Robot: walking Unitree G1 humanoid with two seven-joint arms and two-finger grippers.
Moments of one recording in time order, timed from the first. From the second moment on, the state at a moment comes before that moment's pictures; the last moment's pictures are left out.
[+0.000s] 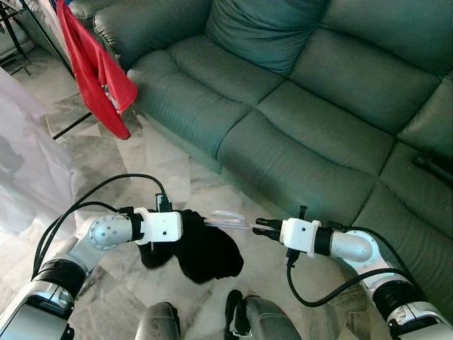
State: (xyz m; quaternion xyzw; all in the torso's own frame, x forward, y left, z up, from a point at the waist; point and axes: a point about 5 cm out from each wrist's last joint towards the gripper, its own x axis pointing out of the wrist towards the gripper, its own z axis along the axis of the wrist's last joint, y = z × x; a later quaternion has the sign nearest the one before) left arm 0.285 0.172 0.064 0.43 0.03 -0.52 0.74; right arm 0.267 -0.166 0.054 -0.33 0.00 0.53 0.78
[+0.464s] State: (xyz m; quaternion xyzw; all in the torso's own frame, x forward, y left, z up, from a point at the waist) left arm 0.289 0.169 0.061 0.37 0.04 -0.49 0.79; right arm 0.279 -0.156 0.063 -0.30 -0.01 0.53 0.80
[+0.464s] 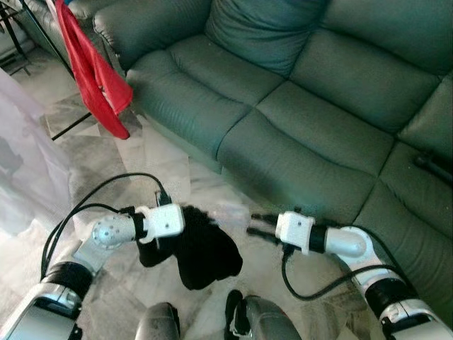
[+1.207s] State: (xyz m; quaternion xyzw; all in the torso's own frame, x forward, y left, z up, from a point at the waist) left arm 0.308 0.187 0.068 0.19 0.01 -0.26 0.95; right arm 0.341 -0.200 0.157 -0.21 -0.21 0.13 0.95
